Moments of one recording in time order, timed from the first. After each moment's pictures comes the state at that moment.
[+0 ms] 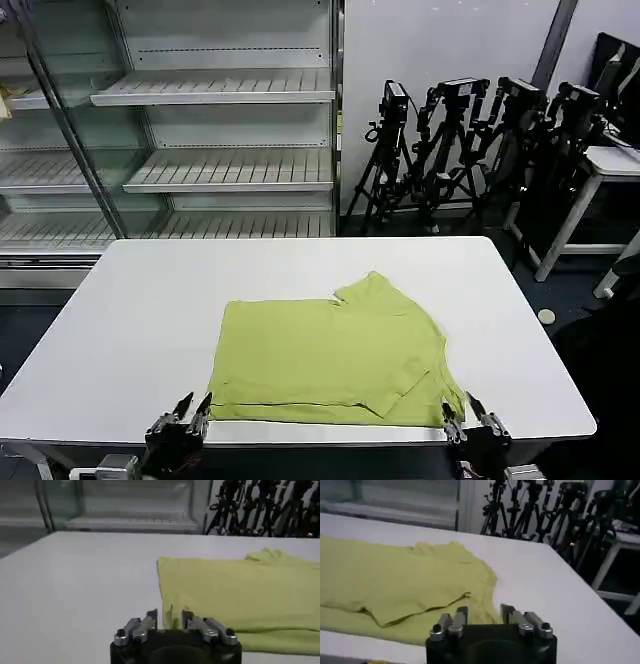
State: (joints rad) left arm 1.80 -1.12 -0.57 -2.37 -0.48 0.45 -0.27; right arm -1.80 1.13 0.55 2.41 0.28 -0.44 0.26
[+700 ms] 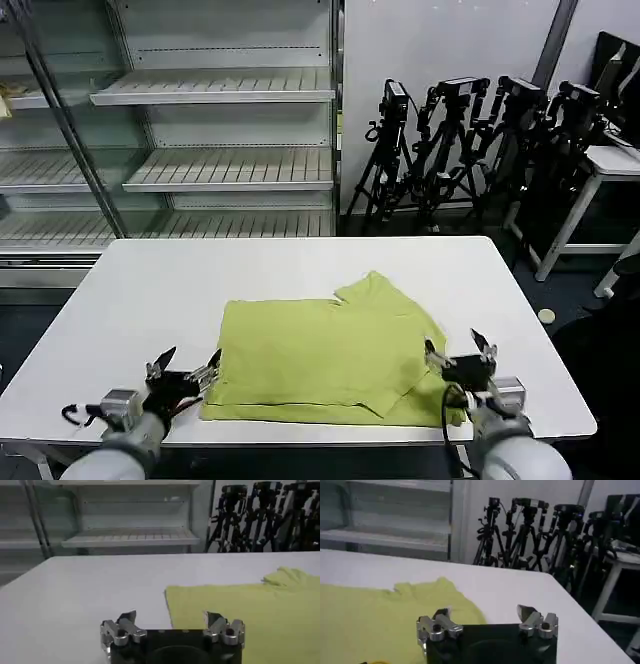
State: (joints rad) left arm 1.40 -1.00 -0.48 -2.17 -0.64 0.54 -0.31; right arm -1.18 1.08 0.32 2.09 0.47 -0.55 0.35
